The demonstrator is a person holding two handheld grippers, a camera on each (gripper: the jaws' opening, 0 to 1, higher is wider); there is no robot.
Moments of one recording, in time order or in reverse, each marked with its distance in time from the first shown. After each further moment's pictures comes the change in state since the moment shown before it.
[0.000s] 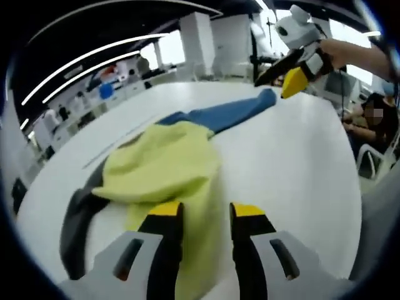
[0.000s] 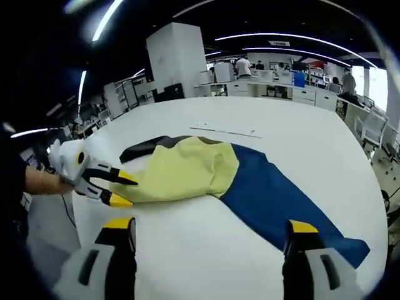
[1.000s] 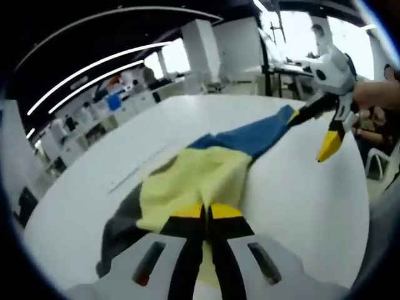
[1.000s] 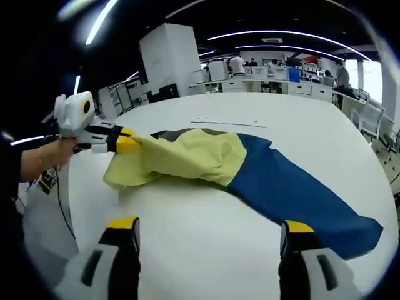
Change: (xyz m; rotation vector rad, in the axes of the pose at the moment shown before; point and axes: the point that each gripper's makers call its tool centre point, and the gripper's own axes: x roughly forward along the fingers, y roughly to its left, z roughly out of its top) left arm -0.021 0.081 0.048 -0.026 -0.071 0.063; right arm 0.018 0.021 -0.023 0.044 0.001 -0.039
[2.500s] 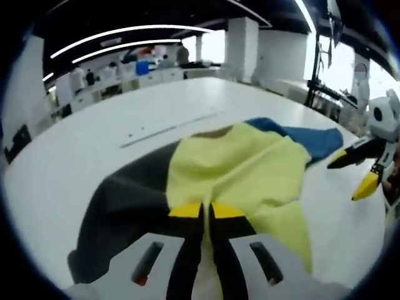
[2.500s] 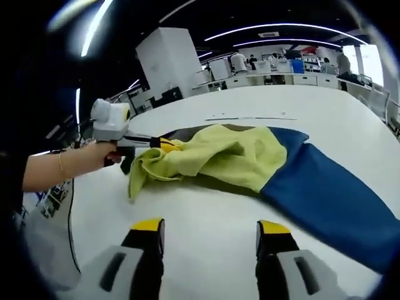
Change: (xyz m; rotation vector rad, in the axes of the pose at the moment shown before) left arm 0.062 0.079 -0.067 -0.272 0.053 0.055; right arm 0.085 0.055 0.016 0.082 -0.014 0.081
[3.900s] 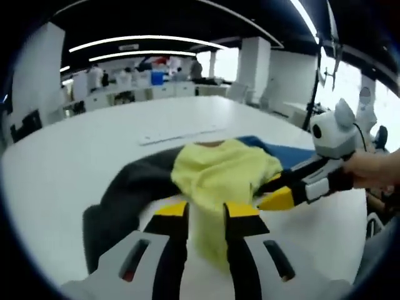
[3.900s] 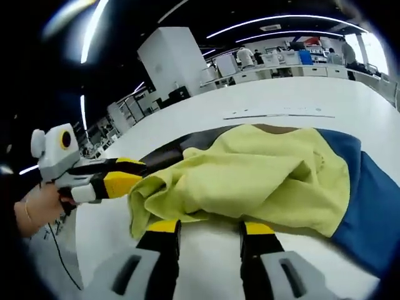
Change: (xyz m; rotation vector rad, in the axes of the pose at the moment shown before) left arm -0.089 -0.017 -0.005 -0.166 -0.151 0.052; right arm 0.078 0.045 0.027 0.056 0.017 0.087
